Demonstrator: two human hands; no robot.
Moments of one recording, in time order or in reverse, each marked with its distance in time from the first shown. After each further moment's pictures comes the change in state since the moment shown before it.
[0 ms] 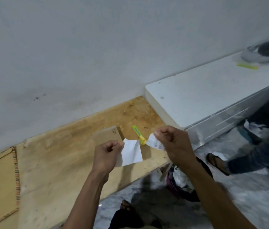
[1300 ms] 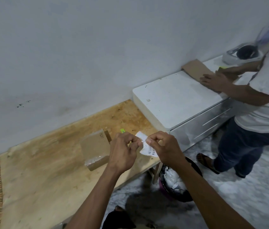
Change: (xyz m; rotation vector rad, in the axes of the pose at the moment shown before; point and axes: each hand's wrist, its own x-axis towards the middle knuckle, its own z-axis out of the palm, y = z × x) left_hand -0.017 0.023 0.080 0.639 -0.127 0.648; right_hand -0.001 0.032 -0.039 -0.324 -0.036 -0.048
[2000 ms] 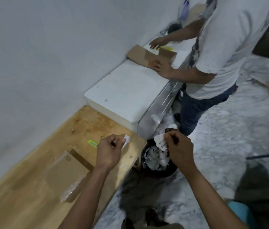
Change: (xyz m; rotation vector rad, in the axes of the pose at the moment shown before) left_hand 0.058 -0.017 0.050 -0.316 -0.336 -0.108; right_hand -0.058 0.040 -0.048 -0.158 0.658 0.466
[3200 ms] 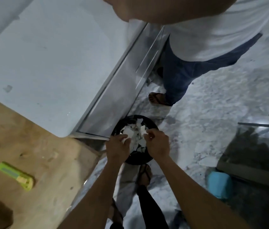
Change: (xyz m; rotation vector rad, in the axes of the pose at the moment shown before) left_hand 0.136 -0.105 0.321 0.271 -0.297 -0.478; right_hand 0.179 0.255 0.081 -0.197 -0.298 0.435
